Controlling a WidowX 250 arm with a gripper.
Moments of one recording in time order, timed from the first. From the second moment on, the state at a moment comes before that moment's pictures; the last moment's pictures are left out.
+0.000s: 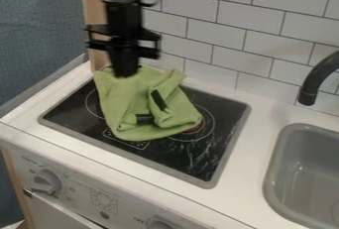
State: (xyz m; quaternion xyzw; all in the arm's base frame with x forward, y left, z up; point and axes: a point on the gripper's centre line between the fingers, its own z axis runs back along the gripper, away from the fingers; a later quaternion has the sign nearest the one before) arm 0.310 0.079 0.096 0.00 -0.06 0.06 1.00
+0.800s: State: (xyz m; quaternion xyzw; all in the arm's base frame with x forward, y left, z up) arm 0.250 0.148 0.069 0.05 -0.01 0.15 0.99
